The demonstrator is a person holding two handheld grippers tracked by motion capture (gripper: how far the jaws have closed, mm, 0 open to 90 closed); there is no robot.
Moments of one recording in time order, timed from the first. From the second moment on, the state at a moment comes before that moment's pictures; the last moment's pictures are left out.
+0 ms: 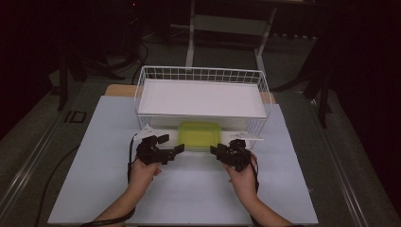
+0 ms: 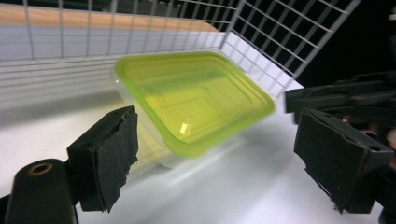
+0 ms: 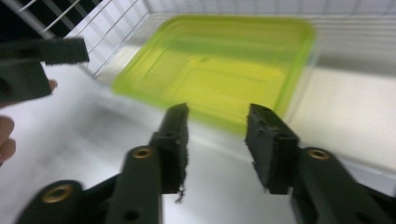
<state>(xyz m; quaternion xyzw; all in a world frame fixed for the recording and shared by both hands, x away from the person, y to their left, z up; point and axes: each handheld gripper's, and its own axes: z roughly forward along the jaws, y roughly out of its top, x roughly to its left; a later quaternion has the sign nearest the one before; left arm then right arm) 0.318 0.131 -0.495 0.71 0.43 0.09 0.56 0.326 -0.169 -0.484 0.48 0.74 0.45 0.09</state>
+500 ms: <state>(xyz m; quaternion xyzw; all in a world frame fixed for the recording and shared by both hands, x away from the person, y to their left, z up) 0.265 0.144 -0.492 0.72 0.41 0.10 0.55 0.315 -0.131 -0.500 0.46 0.78 0.41 0.09</state>
